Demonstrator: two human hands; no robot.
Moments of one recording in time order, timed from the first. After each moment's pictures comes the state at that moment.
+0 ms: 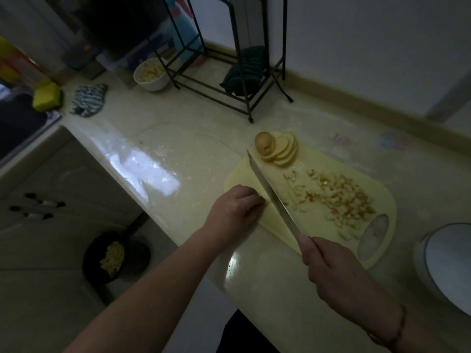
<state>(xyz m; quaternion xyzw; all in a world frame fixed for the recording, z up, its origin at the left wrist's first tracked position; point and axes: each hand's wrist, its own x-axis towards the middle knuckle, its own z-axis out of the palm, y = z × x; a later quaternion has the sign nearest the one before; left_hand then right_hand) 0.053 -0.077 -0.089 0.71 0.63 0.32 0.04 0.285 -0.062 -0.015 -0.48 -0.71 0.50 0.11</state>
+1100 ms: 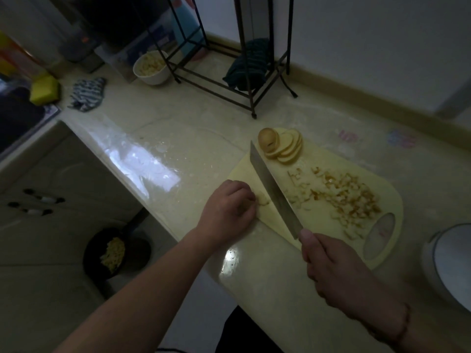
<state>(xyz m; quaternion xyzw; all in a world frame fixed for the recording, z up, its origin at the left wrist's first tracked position) 0.041 -0.086 -0.089 0.68 0.64 0.35 0.05 0.279 -0.061 -0.021 -0.48 -0.67 0.55 0.10</state>
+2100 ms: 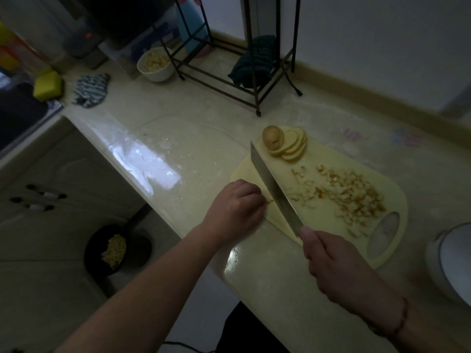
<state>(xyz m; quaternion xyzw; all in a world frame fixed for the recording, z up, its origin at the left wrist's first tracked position) 0.043 -0.083 -0.086 0.75 0.59 0.31 0.03 0.274 -0.062 -0.025 -0.48 -0.69 0.53 0.09</state>
